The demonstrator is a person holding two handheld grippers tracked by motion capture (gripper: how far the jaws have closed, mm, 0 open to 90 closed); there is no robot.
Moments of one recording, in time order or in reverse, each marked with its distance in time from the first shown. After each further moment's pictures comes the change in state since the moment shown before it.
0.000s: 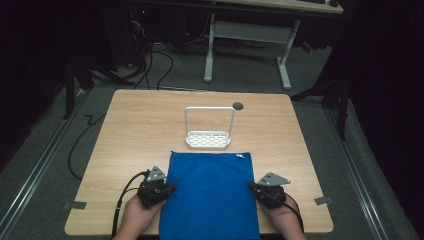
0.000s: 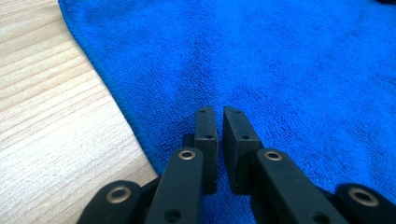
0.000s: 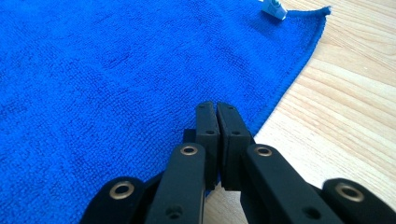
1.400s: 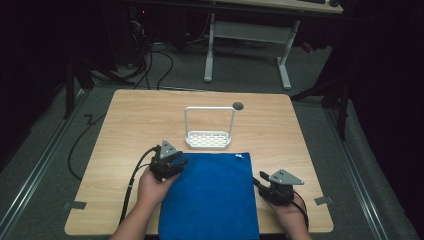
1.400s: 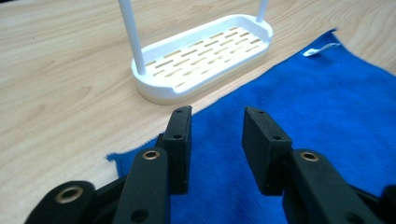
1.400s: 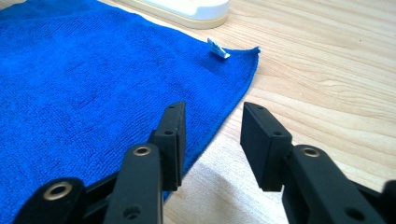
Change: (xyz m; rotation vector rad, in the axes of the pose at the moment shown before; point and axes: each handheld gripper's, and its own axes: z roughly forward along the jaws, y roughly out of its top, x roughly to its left) left arm 0.010 0.073 0.022 -0.171 0.148 0.082; right arm -0.018 -0.001 -0.015 -0.145 -0.065 0.070
